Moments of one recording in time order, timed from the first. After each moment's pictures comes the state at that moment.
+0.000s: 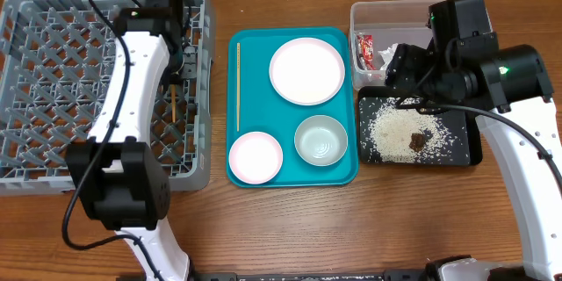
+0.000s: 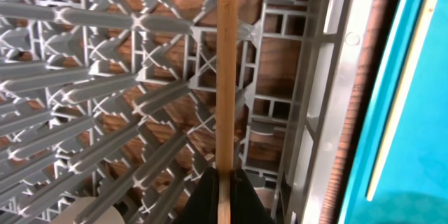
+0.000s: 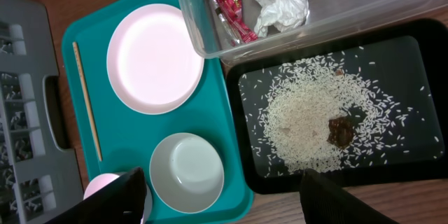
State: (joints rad) left arm -0.02 1.99 1.81 -1.20 -0.22 -0.10; right arm 0.23 1.50 1.68 -1.25 -0.02 0.54
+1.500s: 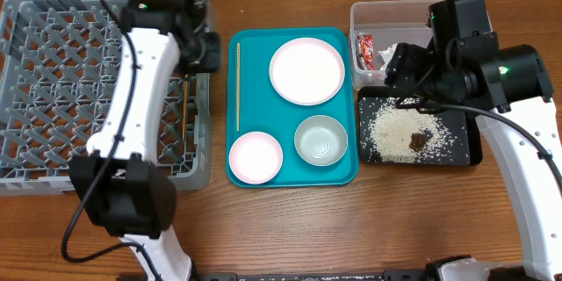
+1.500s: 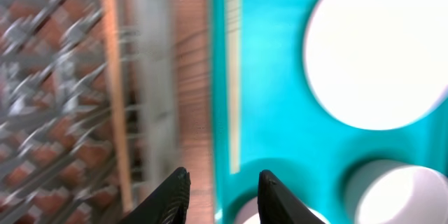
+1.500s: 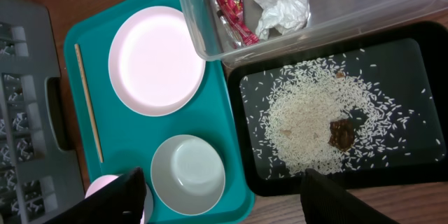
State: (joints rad) left arm -0.14 1.93 1.90 -1.21 0.07 -0.16; right arm 0.23 1.50 1.68 -1.24 -0.02 0.54
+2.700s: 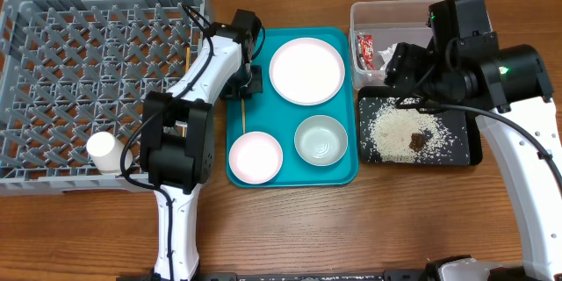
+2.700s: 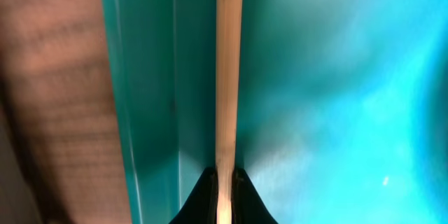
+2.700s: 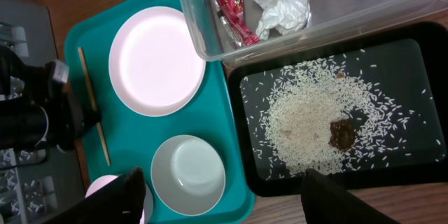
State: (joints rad) left arm -0.26 2.31 1.85 -1.09 -0.05 -0.35; right arm 0.23 1.50 1.68 -1.24 -0.02 0.54
